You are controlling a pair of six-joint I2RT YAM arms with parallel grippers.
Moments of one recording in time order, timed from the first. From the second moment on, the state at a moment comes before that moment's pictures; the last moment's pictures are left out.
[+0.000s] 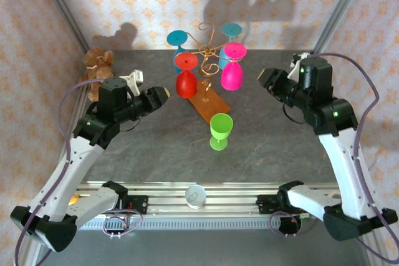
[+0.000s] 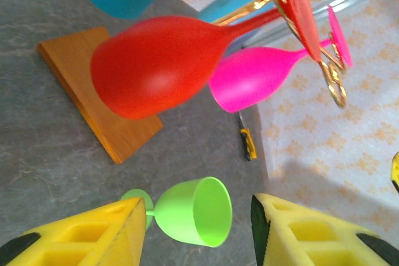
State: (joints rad) left arm -0.32 0.99 1.10 -0.58 0.31 -0.85; right arm 0.23 1.10 1.48 -0.87 -0.25 0.80
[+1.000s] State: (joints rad) left arm -0.27 1.07 1.17 -0.53 0.30 -0.85; right arm 0.11 1.49 1.55 -0.50 -0.64 0.87
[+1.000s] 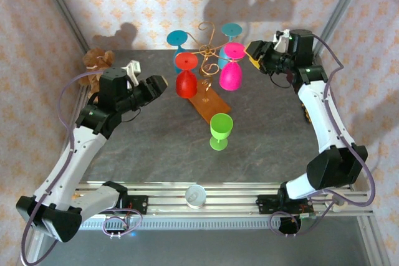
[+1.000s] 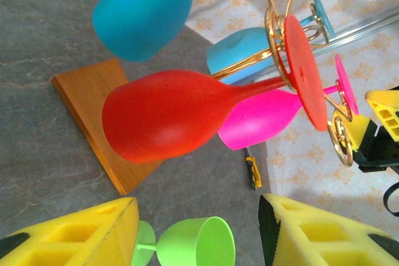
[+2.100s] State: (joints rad) left arm -0.24 1.07 1.17 -0.51 0.32 -0.86; right arm 0.14 1.58 1.62 -0.49 -0.66 0.86
